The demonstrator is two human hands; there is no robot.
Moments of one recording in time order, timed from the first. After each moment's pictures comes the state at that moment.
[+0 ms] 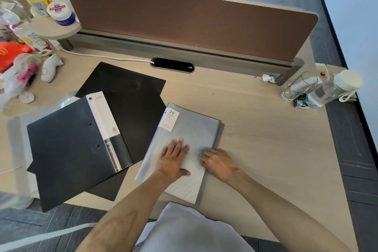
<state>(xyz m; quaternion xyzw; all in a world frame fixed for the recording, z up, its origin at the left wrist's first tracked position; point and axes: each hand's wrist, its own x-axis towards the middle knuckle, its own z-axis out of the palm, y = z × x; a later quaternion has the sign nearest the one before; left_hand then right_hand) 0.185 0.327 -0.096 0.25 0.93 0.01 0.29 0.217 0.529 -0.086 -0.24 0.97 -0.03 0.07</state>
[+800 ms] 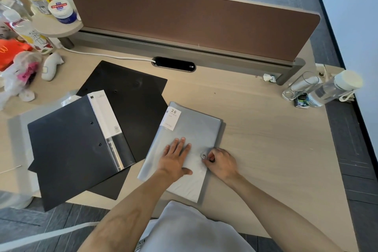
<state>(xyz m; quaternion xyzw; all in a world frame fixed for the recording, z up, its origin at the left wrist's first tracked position) 0.184 0.325 -0.095 0.25 0.92 0.01 0.29 0.223 0.518 -0.087 0.11 0.96 -0.22 0.17</state>
